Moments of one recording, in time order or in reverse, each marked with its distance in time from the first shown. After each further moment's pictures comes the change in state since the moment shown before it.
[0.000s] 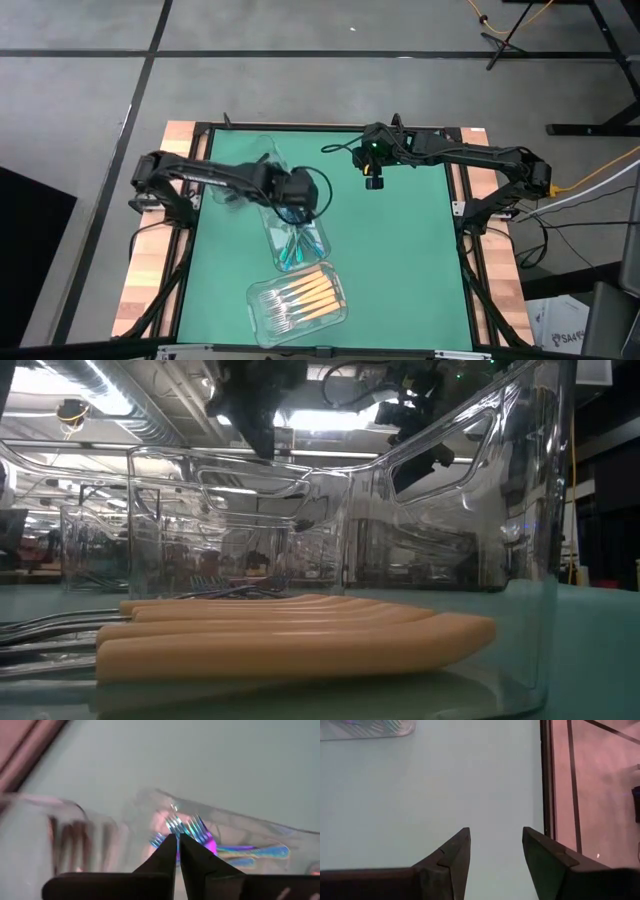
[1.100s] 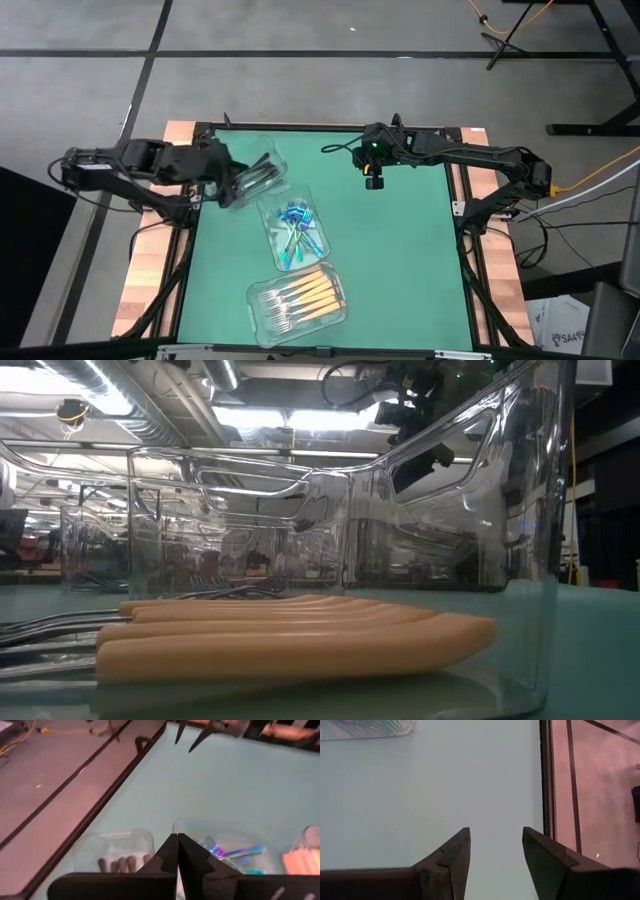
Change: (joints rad) left arm -0.019 -0.768 -0.299 0.091 -0.084 0.337; right arm 0.000 0.000 0.000 0.000 0.000 0.000
